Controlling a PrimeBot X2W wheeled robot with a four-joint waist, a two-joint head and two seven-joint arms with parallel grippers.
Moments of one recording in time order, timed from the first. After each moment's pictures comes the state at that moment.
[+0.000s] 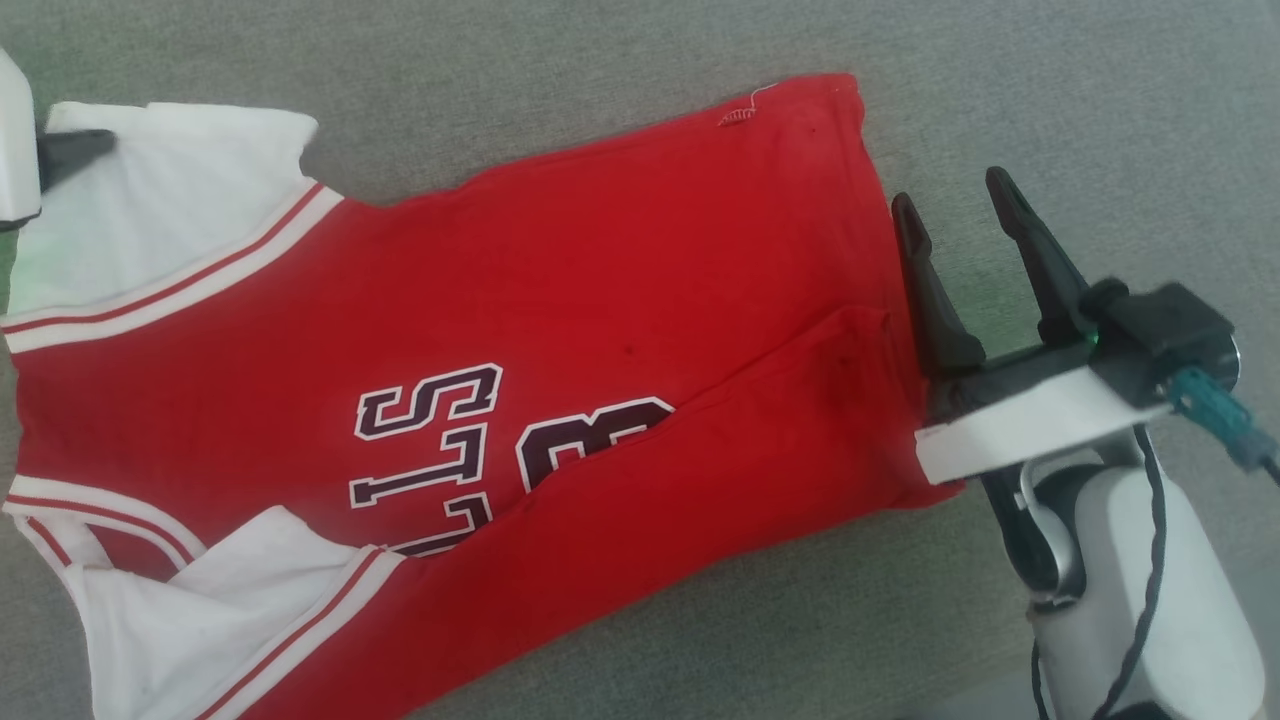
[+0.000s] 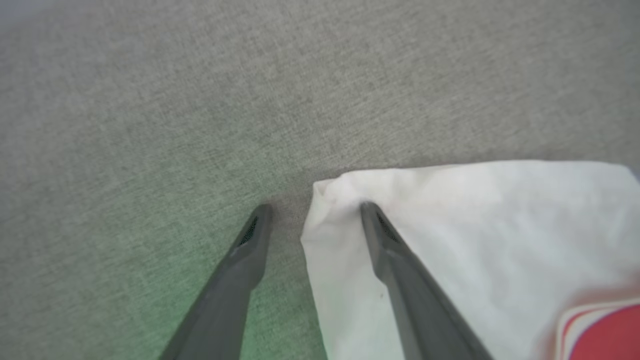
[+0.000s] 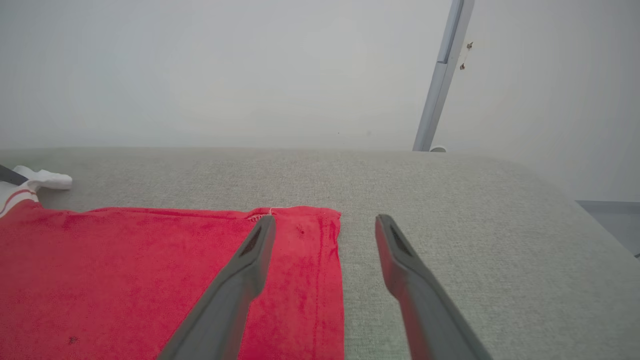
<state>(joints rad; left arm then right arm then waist) -1.33 0.85 -1.07 0.70 -1.27 -0.03 0.70 -0.37 -0.06 0.10 0.01 0.18 0.13 -0.12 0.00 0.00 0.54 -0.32</state>
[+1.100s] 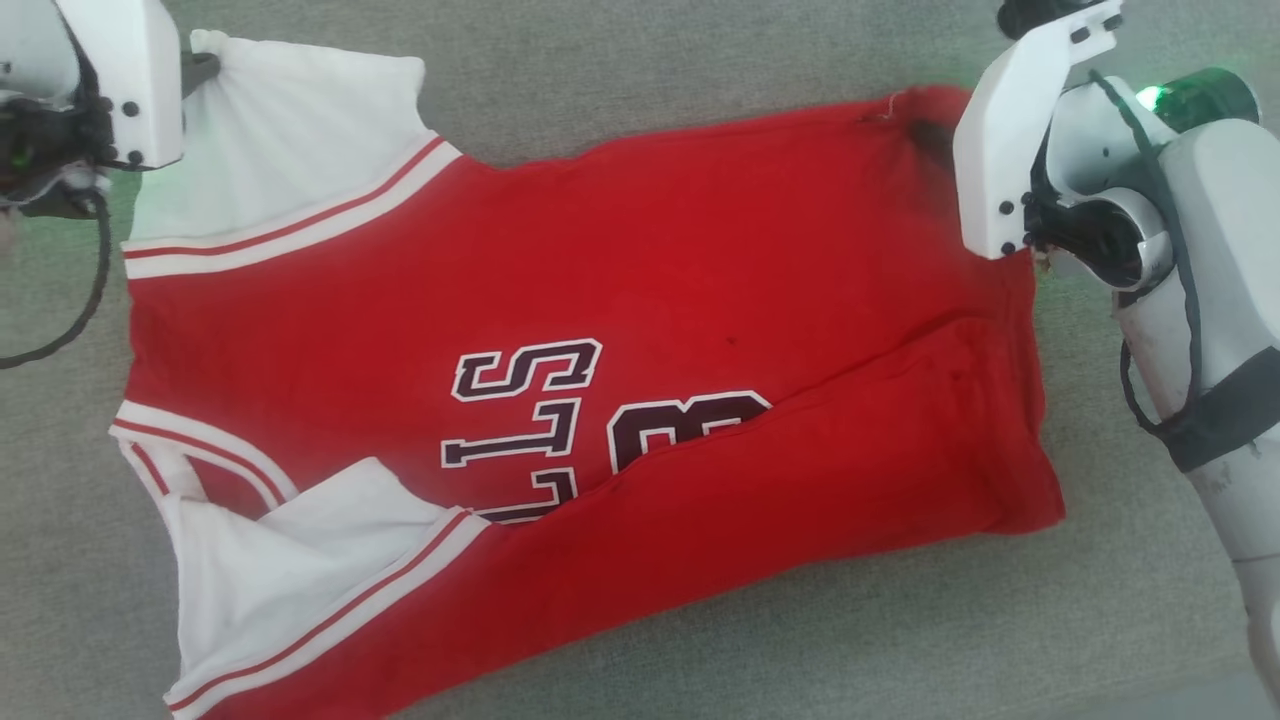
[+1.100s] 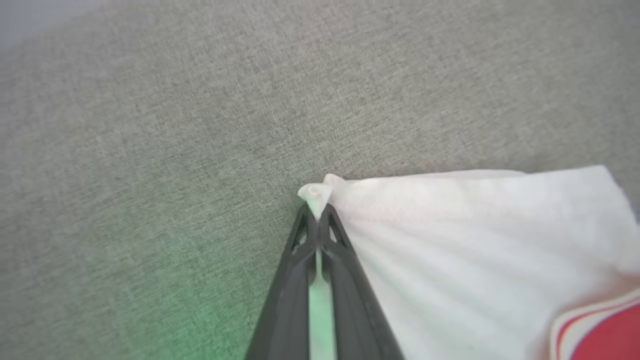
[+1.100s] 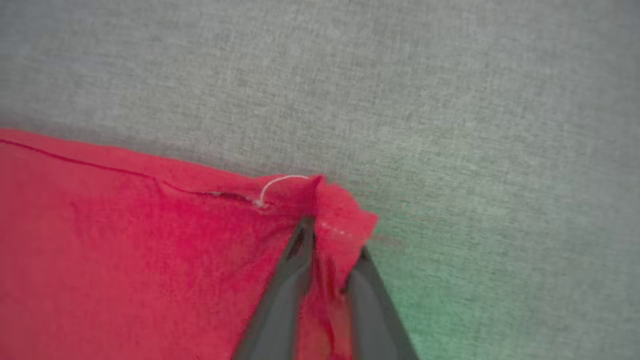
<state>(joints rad) -1.41 0.66 -1.09 0.83 -1.24 -0.12 0.59 -1.00 -0.29 0.41 0.59 0.56 0.13 0.73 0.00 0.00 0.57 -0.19</state>
